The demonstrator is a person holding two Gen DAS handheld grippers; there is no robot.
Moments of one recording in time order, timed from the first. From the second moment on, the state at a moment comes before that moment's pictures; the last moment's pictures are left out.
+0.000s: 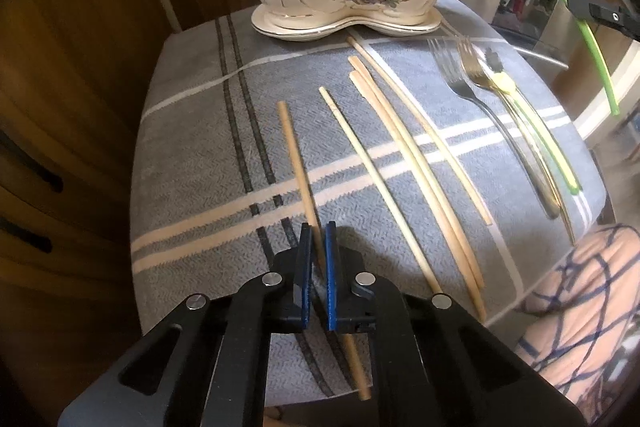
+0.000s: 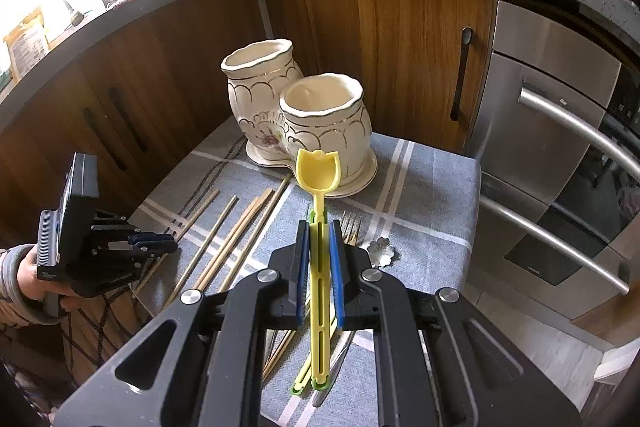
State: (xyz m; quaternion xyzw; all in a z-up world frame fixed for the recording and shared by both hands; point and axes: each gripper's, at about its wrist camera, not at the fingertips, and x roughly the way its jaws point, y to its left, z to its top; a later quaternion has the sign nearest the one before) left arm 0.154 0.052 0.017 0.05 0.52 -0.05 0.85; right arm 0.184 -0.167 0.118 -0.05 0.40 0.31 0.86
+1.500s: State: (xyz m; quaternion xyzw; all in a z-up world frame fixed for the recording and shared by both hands) left arm 0.310 0.096 0.166 -0.11 0.08 -0.13 0.98; right arm 0.308 -0.104 0.154 0.08 0.24 0.29 0.92
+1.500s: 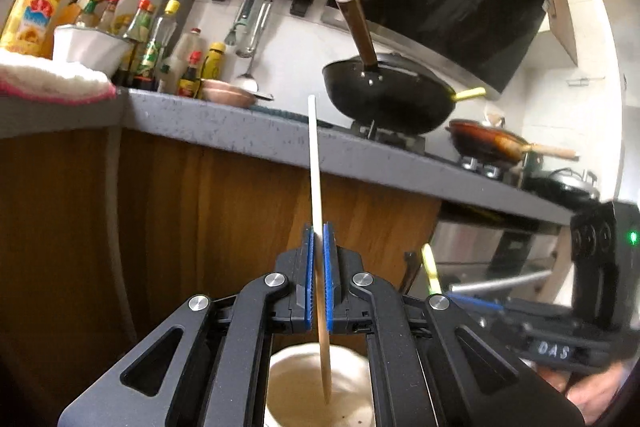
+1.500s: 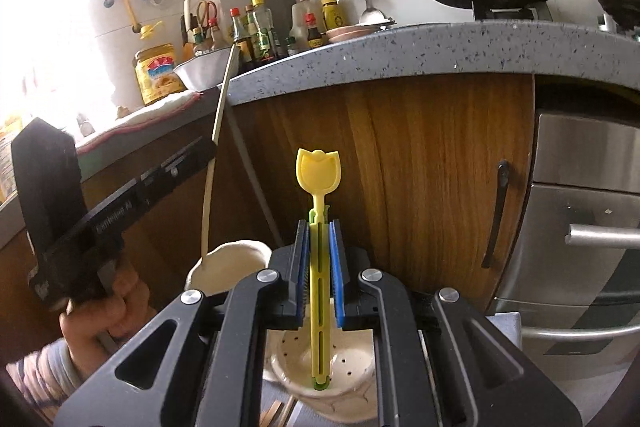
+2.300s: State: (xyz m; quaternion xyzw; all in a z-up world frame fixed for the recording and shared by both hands) left arm 0.271 0.087 0.117 -0.05 0.16 -0.10 0.98; right arm 0.289 -0.086 0.106 -0.02 0.29 0.25 0.92
